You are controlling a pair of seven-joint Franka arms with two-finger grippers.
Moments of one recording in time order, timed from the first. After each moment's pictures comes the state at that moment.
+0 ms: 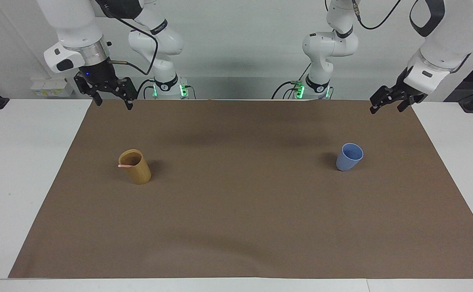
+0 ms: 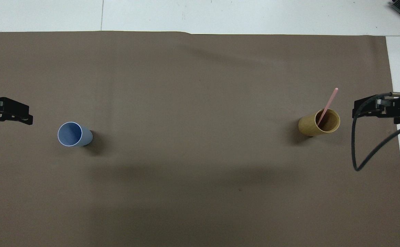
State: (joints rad) left arm -0.06 0.01 0.03 -1.55 -0.05 1.46 -0.08; right arm -0.14 -0.03 0.17 -1.58 -0.03 1.55 0.19
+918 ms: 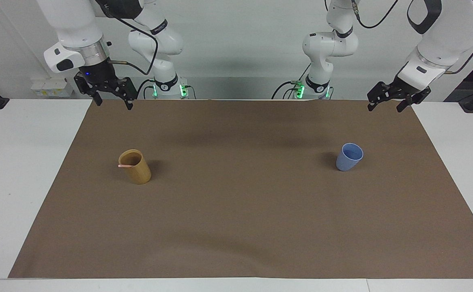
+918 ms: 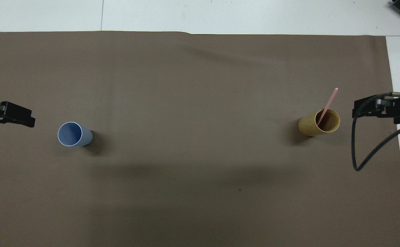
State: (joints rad) left arm -0.06 0.01 0.02 -1.55 -0.05 1.46 0.03; right arm -0.14 -0.03 0.17 -1.58 -0.03 1.55 0.19
